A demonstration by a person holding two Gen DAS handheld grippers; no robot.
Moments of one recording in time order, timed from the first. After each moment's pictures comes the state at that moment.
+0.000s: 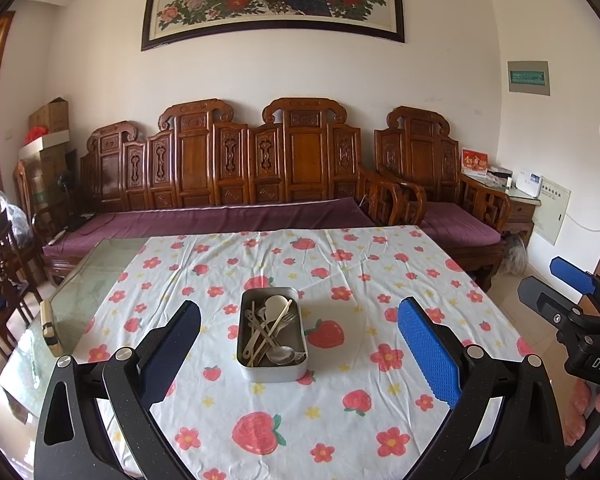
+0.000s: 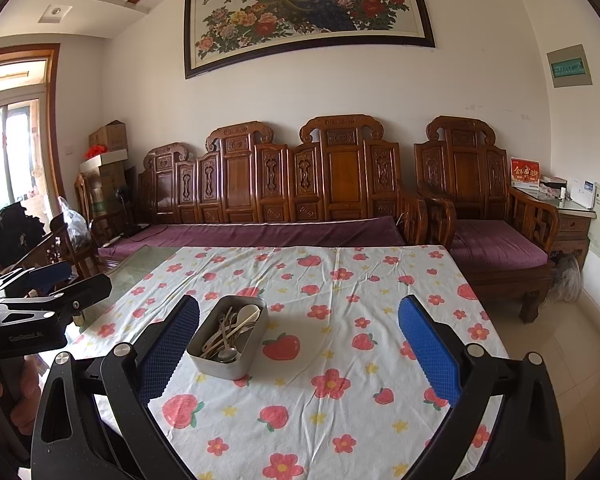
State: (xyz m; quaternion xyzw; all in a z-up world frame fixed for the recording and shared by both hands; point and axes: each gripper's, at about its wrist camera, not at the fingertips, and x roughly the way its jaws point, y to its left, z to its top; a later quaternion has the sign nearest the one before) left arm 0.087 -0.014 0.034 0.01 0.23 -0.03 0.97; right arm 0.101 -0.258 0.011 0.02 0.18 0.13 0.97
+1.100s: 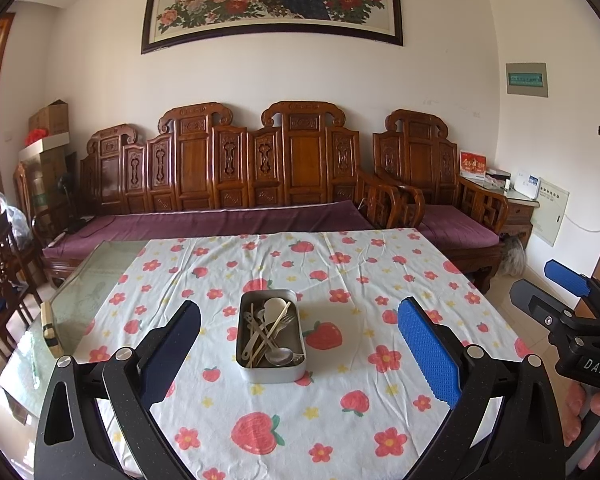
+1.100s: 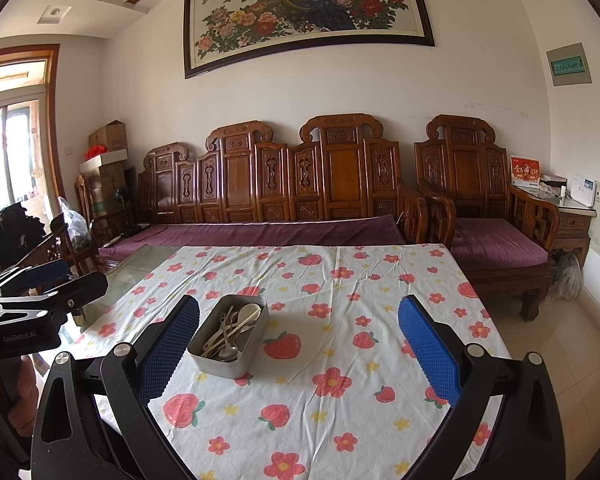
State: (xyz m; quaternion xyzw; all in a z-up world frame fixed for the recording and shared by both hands) left arm 0.085 -0.016 0.038 0.01 0.23 -0.03 0.97; right arm 0.101 -0.259 0.011 0.03 0.18 0.13 0.97
